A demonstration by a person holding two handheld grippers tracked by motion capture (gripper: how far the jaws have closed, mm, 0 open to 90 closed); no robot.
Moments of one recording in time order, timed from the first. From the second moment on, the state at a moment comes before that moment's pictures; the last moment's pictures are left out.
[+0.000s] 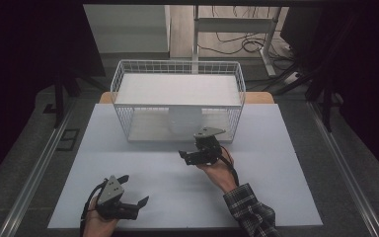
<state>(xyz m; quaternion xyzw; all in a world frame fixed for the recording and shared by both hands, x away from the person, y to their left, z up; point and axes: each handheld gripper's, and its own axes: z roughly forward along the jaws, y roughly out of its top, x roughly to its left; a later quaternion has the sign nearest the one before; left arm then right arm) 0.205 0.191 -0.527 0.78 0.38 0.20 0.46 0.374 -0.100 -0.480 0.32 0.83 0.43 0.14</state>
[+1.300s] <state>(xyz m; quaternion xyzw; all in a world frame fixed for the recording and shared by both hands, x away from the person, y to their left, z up) 0.191 0.206 -0.525 0.79 0.39 0.21 0.43 0.332 -0.135 -0.486 0.33 0.83 0.44 0.14</state>
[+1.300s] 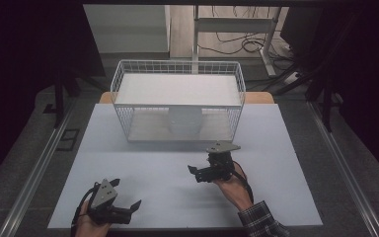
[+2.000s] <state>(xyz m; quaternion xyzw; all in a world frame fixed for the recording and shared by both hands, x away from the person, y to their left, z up) 0.185 0.218 -0.526 0.78 0.41 0.21 0.42 0.306 -0.147 -0.484 0.32 0.84 0.42 0.15</state>
